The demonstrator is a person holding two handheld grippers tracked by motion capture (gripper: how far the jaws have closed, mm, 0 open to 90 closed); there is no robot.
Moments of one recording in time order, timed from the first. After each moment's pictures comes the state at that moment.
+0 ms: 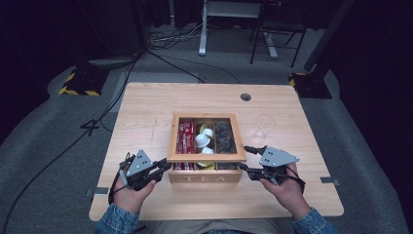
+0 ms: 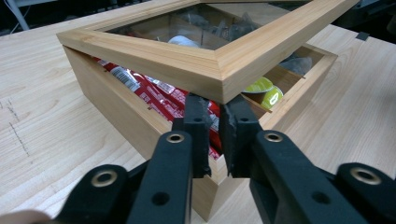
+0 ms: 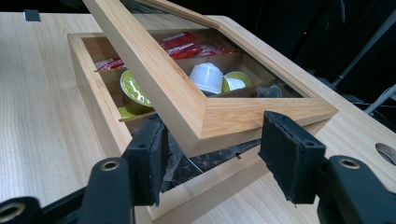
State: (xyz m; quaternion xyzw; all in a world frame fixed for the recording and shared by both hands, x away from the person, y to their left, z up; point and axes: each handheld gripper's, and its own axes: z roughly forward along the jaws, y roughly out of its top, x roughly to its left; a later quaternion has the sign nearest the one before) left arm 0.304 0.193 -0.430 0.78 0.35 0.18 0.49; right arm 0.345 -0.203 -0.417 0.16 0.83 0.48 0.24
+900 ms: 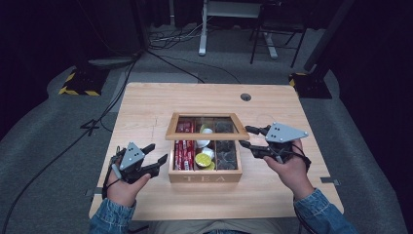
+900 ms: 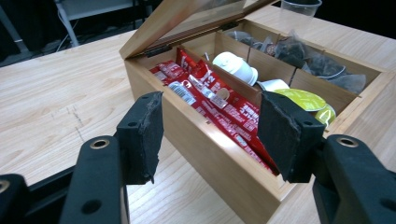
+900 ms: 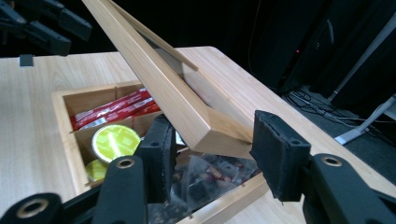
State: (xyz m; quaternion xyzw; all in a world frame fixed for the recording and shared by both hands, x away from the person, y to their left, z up) left arm 0.315 0.211 -0.421 0.76 0.38 0.23 0.48; right arm 0.378 -0.204 -0.359 0.16 0.81 0.50 0.24
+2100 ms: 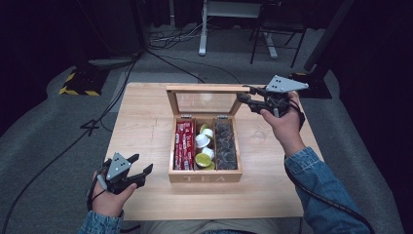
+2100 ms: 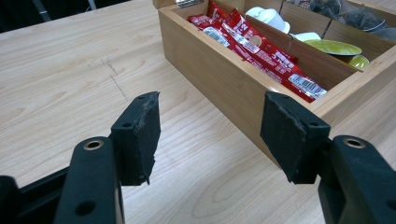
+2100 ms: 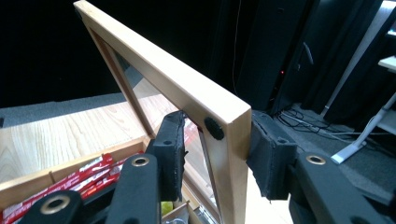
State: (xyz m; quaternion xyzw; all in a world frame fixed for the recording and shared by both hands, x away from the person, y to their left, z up) left arm 0.292 0.243 -0.436 0.76 0.41 0.24 0.44; right arm 0.471 -0.195 -0.302 0.20 0.77 0.55 0.24
